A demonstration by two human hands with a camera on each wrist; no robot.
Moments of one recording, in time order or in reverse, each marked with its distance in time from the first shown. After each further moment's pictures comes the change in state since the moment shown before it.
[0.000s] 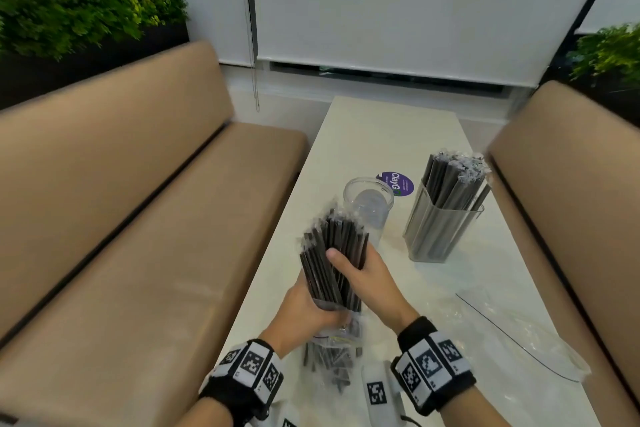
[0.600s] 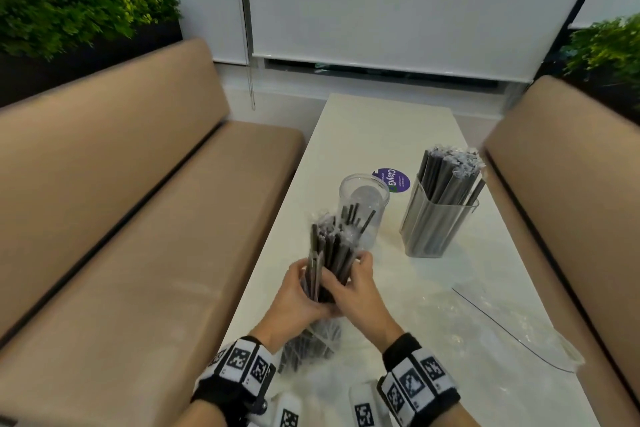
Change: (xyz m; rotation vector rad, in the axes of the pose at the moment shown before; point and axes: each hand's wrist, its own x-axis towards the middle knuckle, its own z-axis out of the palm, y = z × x) left_hand -0.003 0.012 -0.004 -0.085 0.013 -0.115; right_hand -0.017 0.018 0.018 -0.066 0.032 0.019
